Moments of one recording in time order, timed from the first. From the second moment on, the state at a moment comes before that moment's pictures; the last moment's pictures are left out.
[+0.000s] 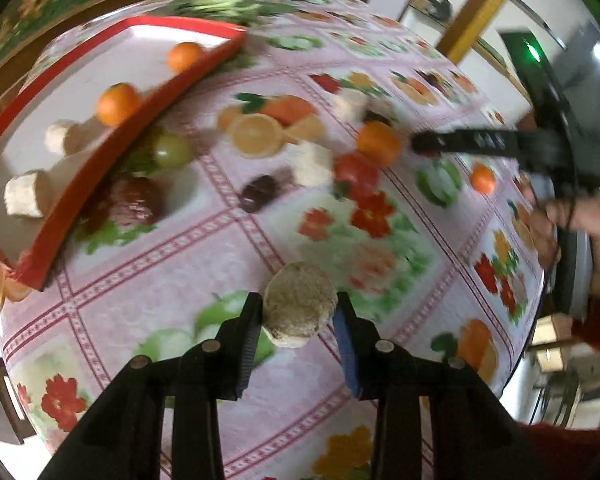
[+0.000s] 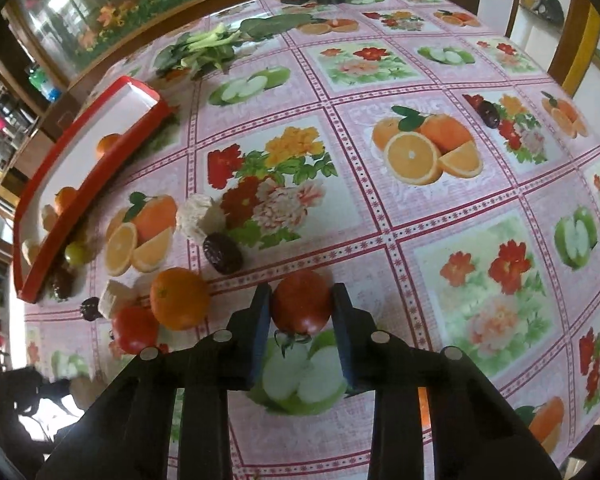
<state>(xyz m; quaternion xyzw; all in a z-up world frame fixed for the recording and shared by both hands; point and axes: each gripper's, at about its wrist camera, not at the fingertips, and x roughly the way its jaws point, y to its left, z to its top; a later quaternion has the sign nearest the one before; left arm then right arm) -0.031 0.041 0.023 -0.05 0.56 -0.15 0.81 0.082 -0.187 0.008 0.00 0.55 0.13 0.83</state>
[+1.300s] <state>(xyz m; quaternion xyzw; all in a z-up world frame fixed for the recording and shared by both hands) 0.003 0.053 0.056 -0.05 0.53 -0.09 0.84 0.085 -0.158 0.050 0.01 0.51 0.17 0.85</state>
